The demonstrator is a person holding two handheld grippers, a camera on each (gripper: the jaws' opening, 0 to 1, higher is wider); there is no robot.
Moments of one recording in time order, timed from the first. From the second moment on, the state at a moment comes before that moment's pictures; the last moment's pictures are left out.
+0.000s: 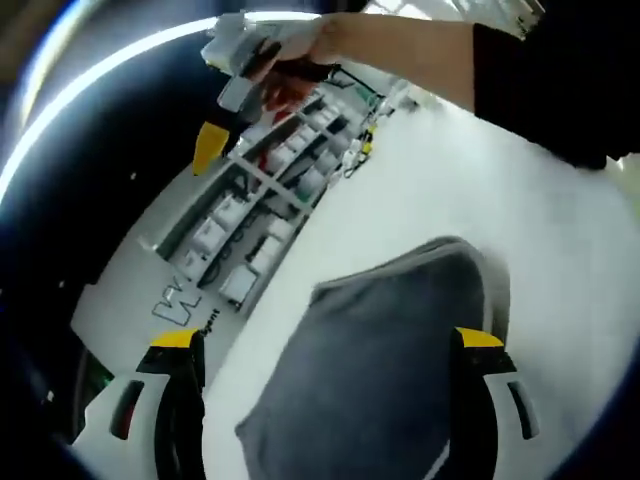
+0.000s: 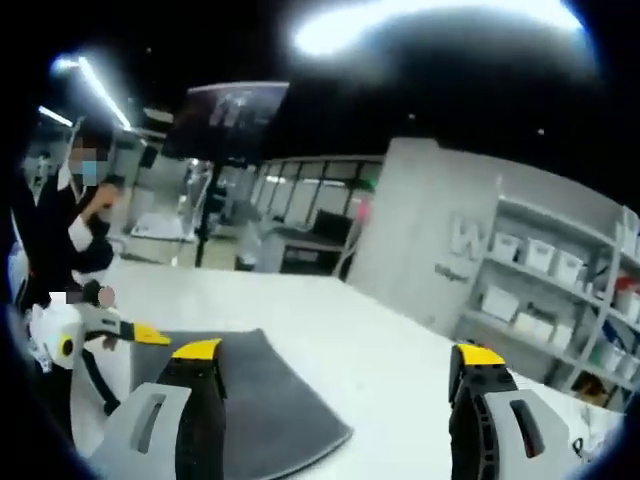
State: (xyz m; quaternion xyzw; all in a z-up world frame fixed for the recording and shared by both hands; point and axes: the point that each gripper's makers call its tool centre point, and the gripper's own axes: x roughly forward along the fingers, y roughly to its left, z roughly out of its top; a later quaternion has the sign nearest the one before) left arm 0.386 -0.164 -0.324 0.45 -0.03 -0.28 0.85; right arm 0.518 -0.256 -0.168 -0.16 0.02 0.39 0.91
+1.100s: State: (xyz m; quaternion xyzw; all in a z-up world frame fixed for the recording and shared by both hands) left arm 0.365 -0.200 -0.326 0.44 -0.07 -0.30 0.84; right arm 0.562 -0.214 -0.357 -0.12 0.23 0.49 0.83
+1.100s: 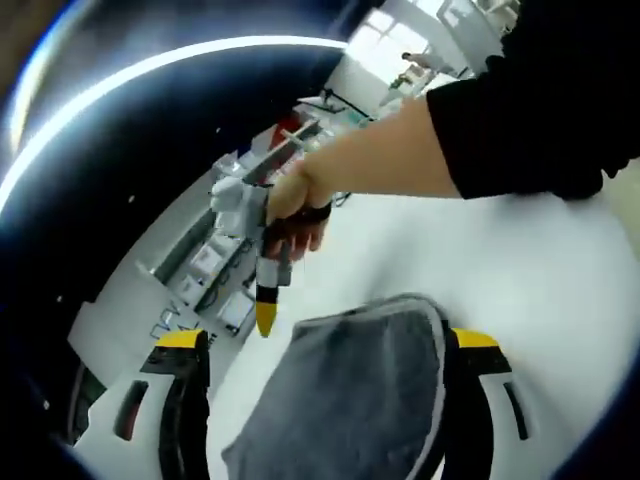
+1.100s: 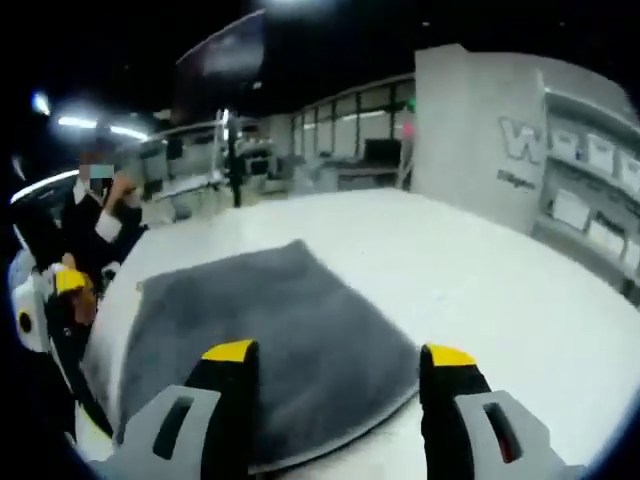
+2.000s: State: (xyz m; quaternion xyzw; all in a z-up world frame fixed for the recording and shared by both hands) left arm 0.366 -0.188 -0.318 0.42 -0.07 -0.30 0.85; right arm 0.566 -0.225 -0.399 -0.06 0.30 0.46 0.83
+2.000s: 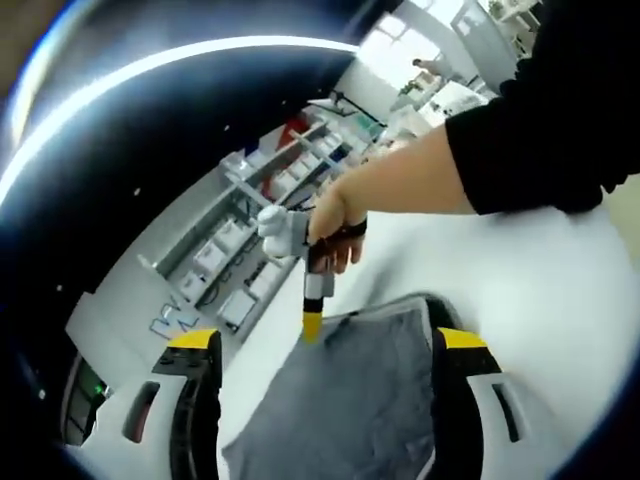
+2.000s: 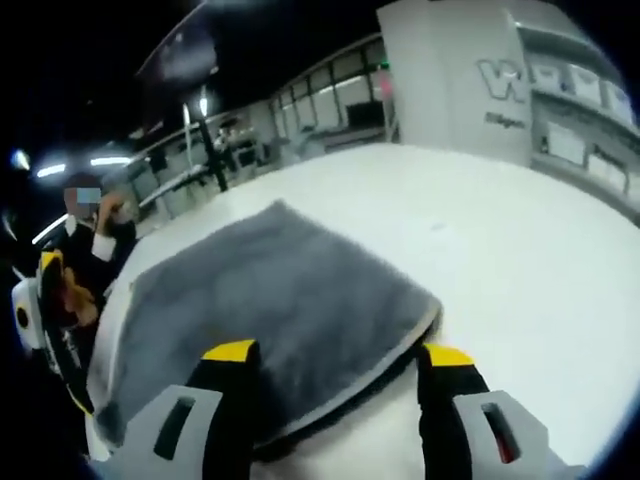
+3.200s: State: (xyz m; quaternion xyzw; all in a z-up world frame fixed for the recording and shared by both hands) left arm 0.354 -0.232 -0.359 0.28 0.02 -0.46 0.84; right arm 0.626 -0.238 -0.398 -0.01 0.29 0.40 0.87
